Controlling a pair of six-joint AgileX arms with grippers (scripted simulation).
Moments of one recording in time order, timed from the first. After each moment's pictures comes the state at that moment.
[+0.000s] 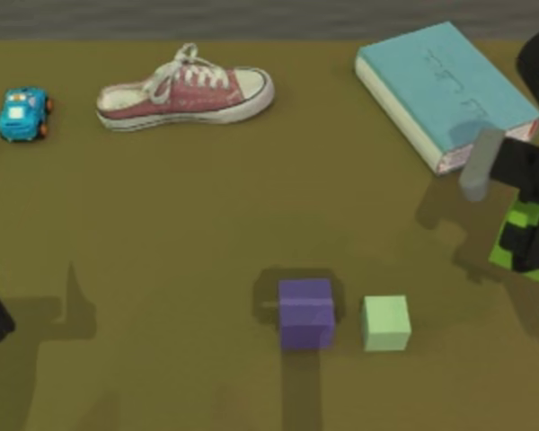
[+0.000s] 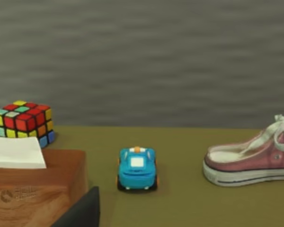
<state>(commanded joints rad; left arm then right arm) 0.02 0.00 0.00 0.00 0.00 0.00 0.19 1.92 1.35 -1.00 0.00 -0.89</state>
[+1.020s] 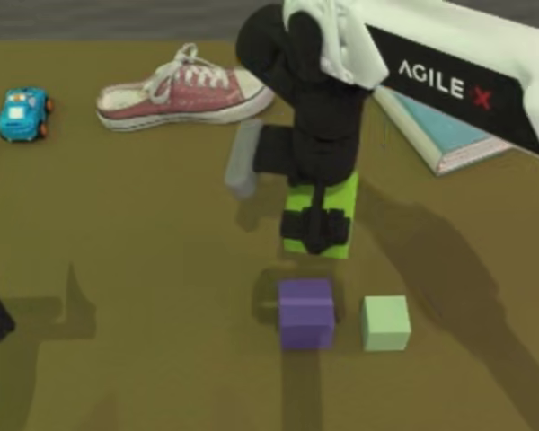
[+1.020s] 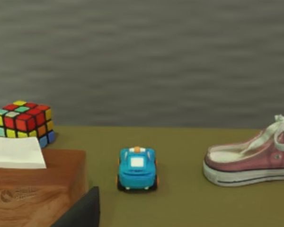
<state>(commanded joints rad) 0.02 0.00 0.00 0.00 0.00 0.00 0.66 2.34 2.09 -1.33 0.00 -0.73</state>
